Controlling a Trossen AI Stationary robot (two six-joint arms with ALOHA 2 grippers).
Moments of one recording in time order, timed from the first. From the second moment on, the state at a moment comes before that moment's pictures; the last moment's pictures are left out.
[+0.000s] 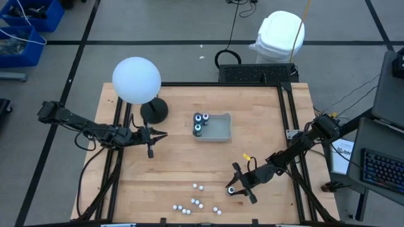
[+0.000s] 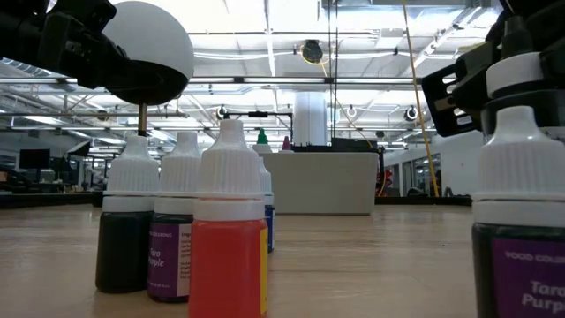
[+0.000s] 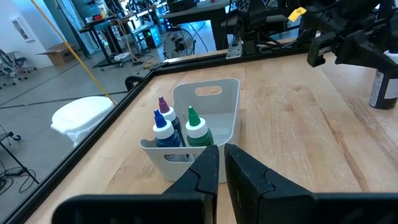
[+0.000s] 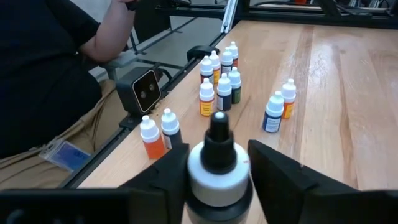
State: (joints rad) left arm -0.30 0.68 0.22 0.25 -0.51 0.10; right arm 0.63 1.72 0.48 0.94 0.15 0.15
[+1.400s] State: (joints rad) left arm -0.30 0.68 0.22 0.26 -0.51 0.10; right arm 0.57 1.36 0.51 0.64 0.16 0.13
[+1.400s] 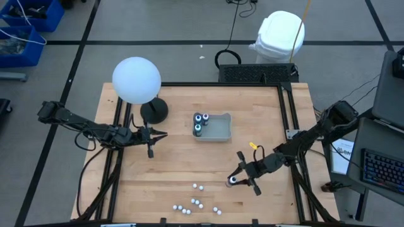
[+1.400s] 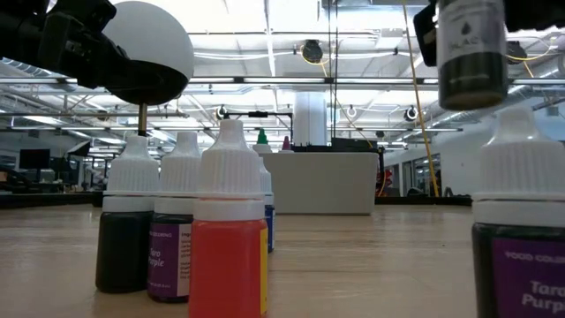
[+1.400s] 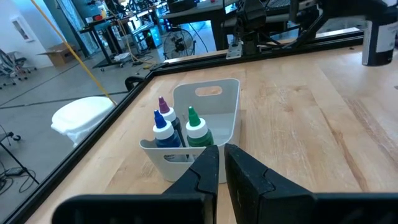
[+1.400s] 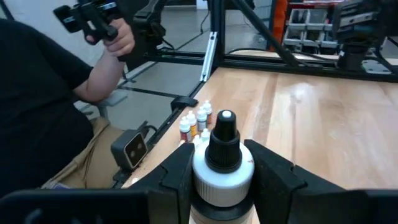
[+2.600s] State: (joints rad) left arm -0.30 0.68 0.22 0.26 -0.51 0.10; right arm 0.40 1.34 0.72 0.37 0.26 0.16
